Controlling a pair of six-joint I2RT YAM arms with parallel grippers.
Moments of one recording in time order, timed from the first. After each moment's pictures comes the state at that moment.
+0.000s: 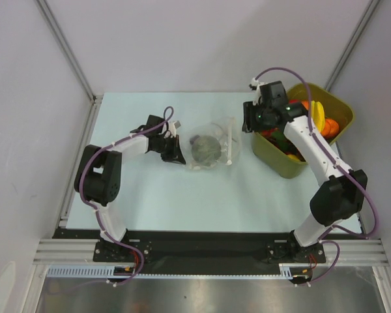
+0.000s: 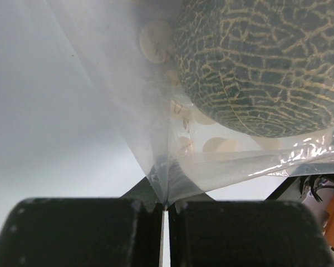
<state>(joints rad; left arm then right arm) -0.30 1.85 1.18 -0.39 0.56 -0.28 0.32 1.62 1.62 -0.78 -0.09 0.15</state>
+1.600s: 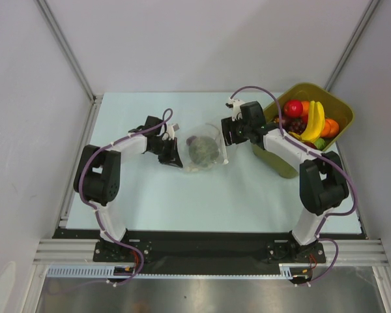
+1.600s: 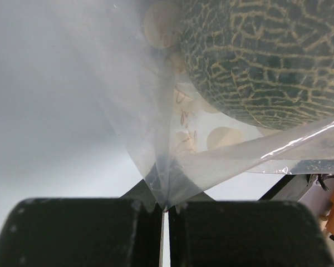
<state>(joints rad) -0.28 1.85 1.19 -0.48 0.56 -0.22 0.42 1.76 1.30 -0.25 -0.20 0.09</state>
